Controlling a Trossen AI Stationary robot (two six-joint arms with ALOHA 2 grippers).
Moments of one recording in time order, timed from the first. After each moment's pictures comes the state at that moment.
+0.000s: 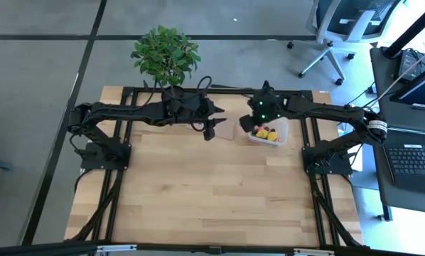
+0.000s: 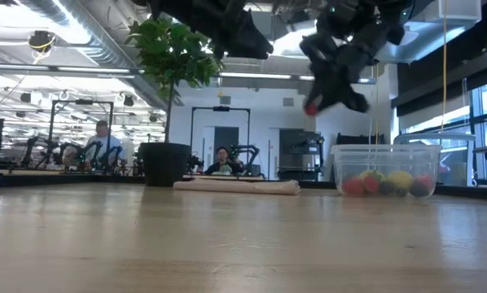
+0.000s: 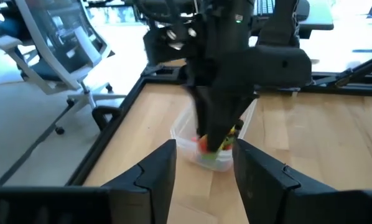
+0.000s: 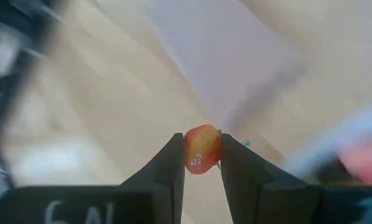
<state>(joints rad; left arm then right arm) 0.21 1.52 1.16 0.00 -0.08 0.07 -0.39 1.37 0.99 -0.47 -0.20 0.67</state>
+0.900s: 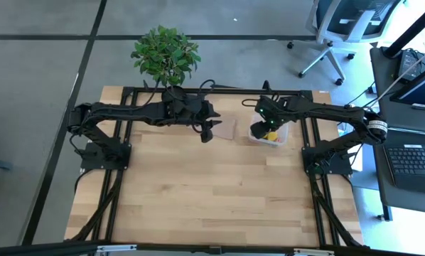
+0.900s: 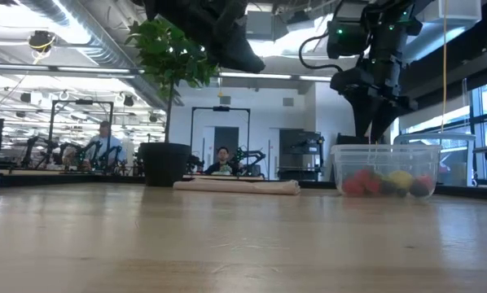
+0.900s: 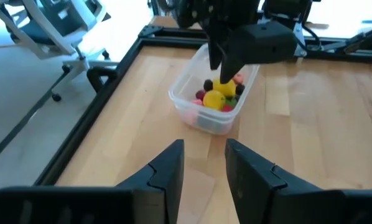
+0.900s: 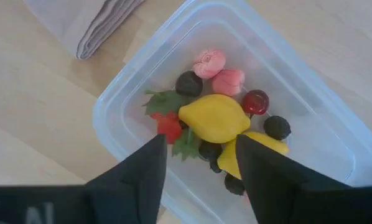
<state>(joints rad) 0.21 1.52 1.16 -0.13 -0.09 0.03 -0.40 1.37 0.99 -0.92 0.04 0.64</state>
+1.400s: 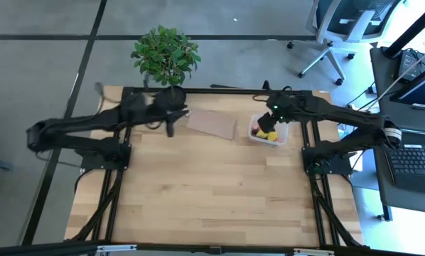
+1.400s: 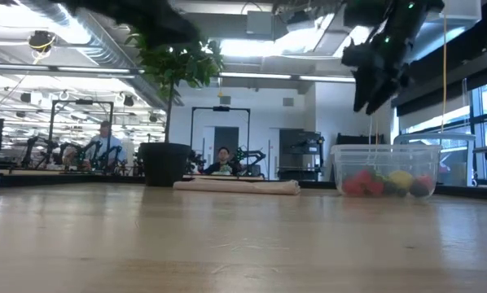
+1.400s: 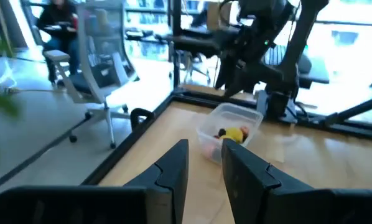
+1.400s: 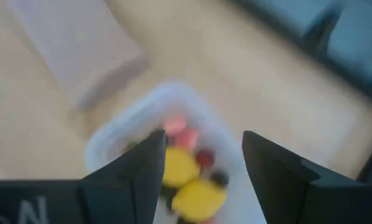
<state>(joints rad) 0.30 0.95 0.73 0.05 -0.05 -0.04 -0.37 1.18 0.99 -0.89 0.27 0.46</state>
